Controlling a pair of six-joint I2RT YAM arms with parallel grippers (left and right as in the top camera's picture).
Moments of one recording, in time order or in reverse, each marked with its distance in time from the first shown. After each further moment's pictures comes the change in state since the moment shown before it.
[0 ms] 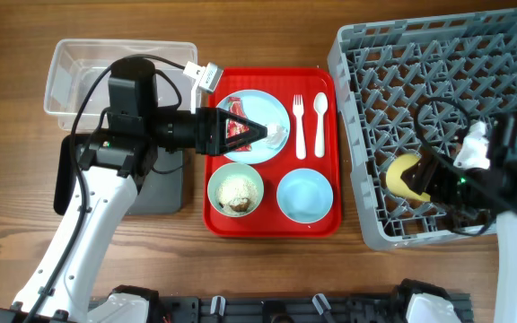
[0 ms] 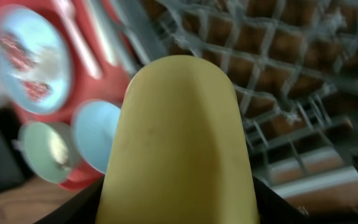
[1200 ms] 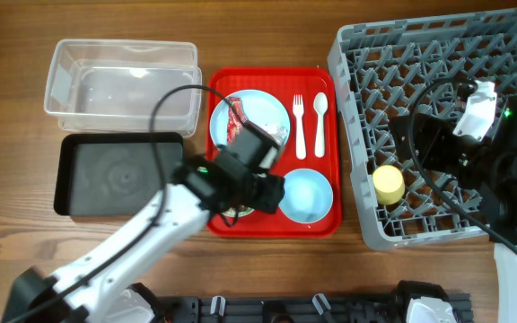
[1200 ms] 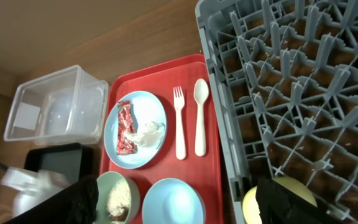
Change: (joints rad) left arm -0.577 0.102 0.008 -0.502 -1.183 0.127; right arm 0.126 -0.125 0.056 0.396 -0.145 0.034
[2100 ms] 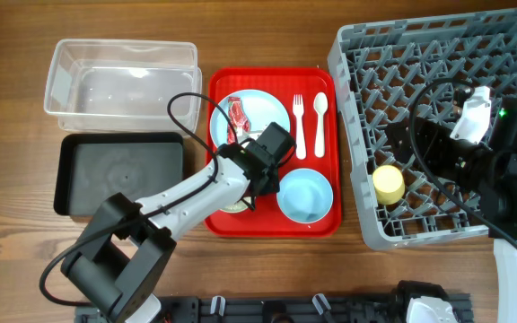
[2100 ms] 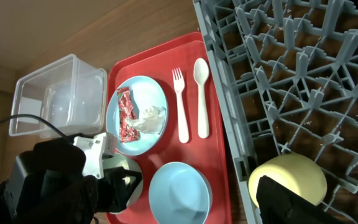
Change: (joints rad) left arm 0.034 0.312 0.001 0.137 -0.204 -0.380; right arm 0.000 0.014 0.000 -0.064 -0.012 0.027
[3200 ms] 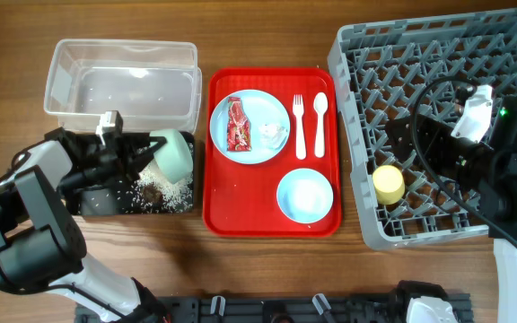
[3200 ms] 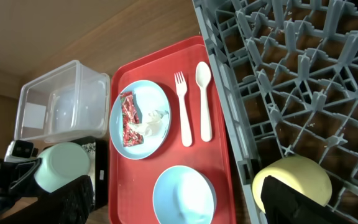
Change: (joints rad) left arm 1.185 0.113 -0.088 -0.294 1.584 0.916; right arm 0.000 0.001 0.000 0.018 -0.003 0.026
